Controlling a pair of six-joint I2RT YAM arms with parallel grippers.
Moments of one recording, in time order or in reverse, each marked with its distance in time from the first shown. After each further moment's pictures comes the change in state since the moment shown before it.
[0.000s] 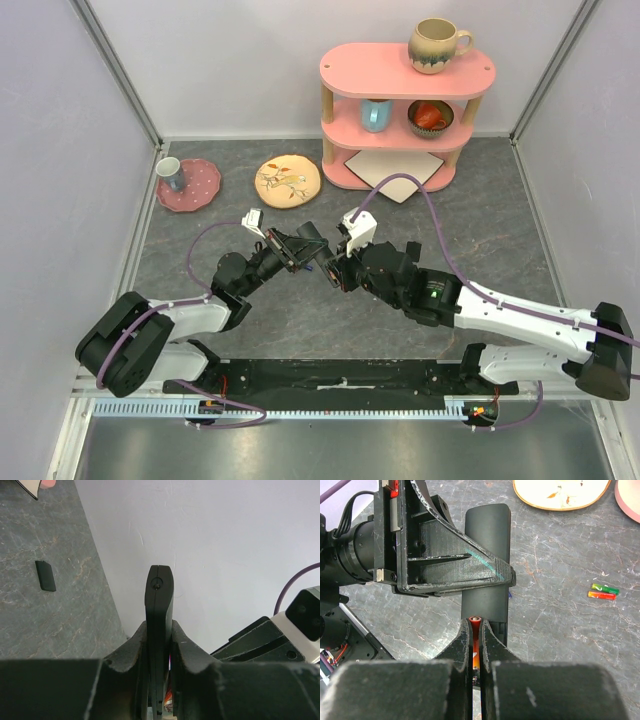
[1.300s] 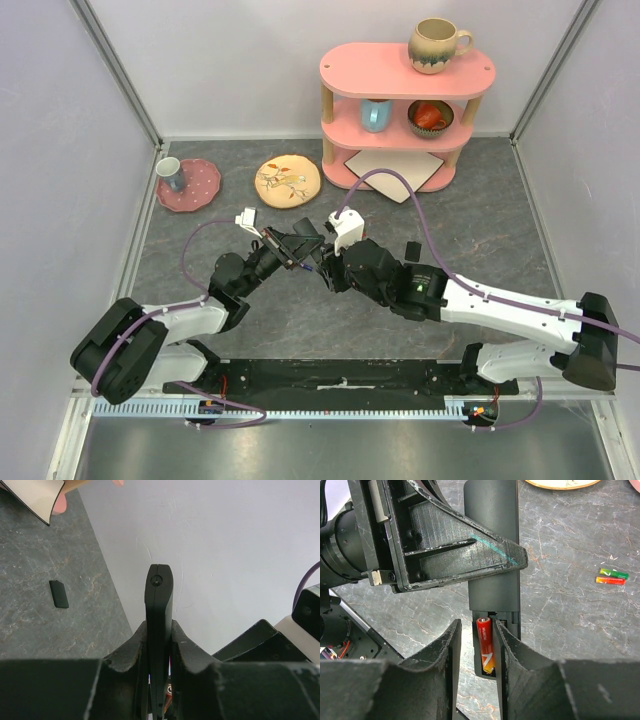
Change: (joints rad) left arm 0.000 -0.048 0.000 -0.035 -0.056 0.095; right arm 0.027 0.095 0.108 -0.121 0.034 0.071
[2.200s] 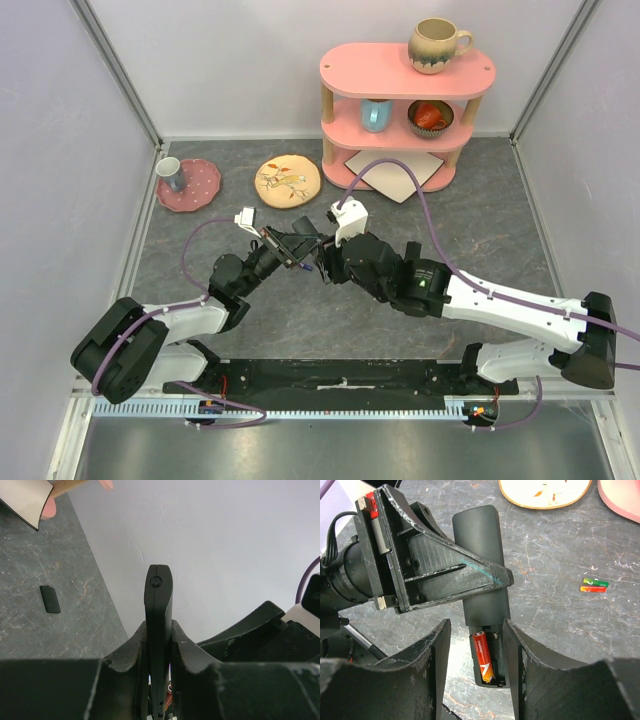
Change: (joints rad) left arm 0.000 0.008 -0.001 0.046 0.000 -0.003; right arm 0.006 0.012 0.086 -0.055 0.071 0.007
